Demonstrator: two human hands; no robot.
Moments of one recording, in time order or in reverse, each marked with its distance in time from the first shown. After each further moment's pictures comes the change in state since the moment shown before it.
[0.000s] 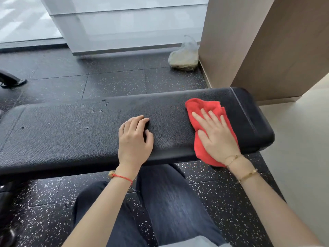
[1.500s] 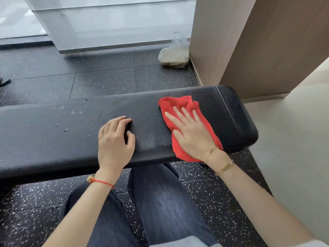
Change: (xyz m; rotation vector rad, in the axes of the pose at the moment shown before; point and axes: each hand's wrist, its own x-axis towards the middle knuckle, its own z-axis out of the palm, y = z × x) left_hand -0.001 0.003 0.003 0.001 0.011 -0.011; right_hand 0.018 -0.008 0.002 -0.027 -0.047 -0.176
